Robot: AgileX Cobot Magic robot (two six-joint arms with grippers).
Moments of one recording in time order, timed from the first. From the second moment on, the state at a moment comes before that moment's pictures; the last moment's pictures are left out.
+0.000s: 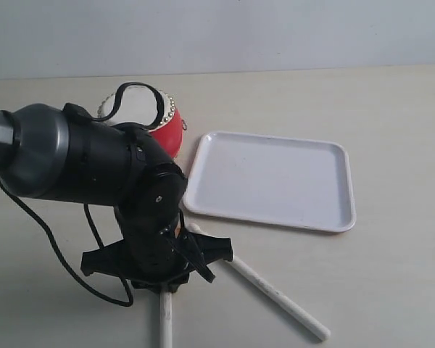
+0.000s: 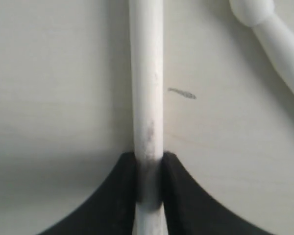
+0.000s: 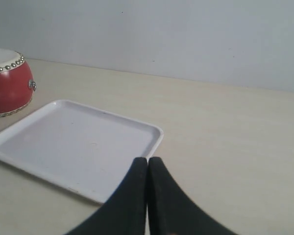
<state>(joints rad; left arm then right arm) -0.93 1.94 -1.04 0.07 0.72 -1.03 0.13 0.00 0.00 -0.10 0.31 0.06</state>
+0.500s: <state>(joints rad) -0.93 1.91 -1.04 0.24 0.77 -1.08 0.13 0.00 0.00 -0.10 0.31 0.06</state>
